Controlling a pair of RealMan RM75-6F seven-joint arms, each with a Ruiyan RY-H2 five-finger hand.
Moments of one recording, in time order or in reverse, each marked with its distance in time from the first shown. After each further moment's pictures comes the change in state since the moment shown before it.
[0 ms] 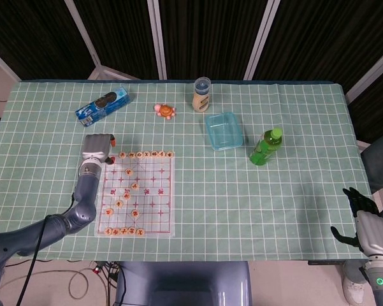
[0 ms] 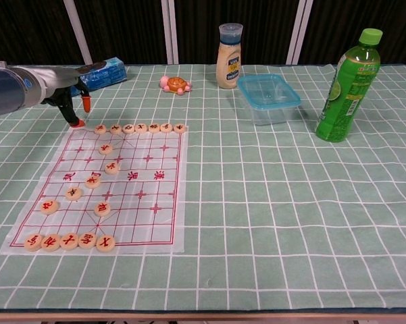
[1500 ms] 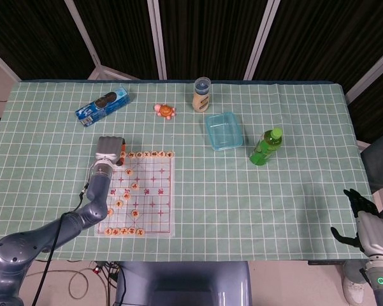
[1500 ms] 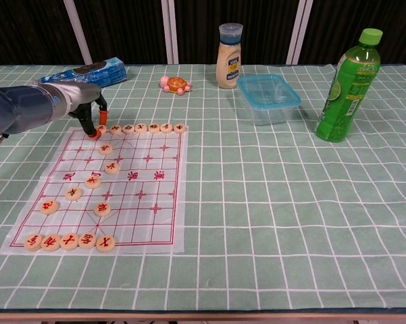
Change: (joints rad) left arm -0.067 -0.136 0.054 0.222 0.022 -0.101 -0.031; right arm 0.005 0.012 0.002 -0.014 0.029 -0.026 0.030
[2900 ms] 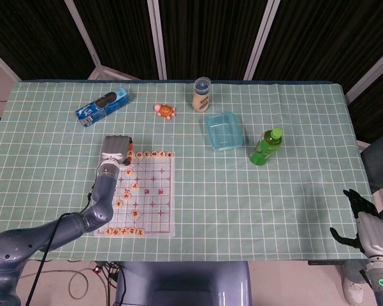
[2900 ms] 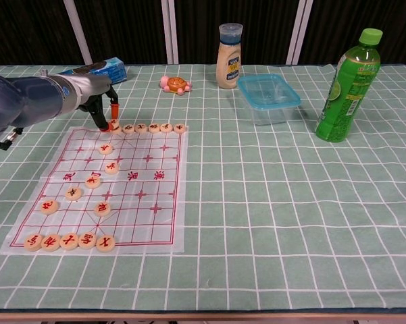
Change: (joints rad) left arm -0.029 0.045 -0.018 -0.150 -0.049 0.093 0.015; right arm -0.006 0.010 -0.004 -0.010 -0.016 0.005 0.035
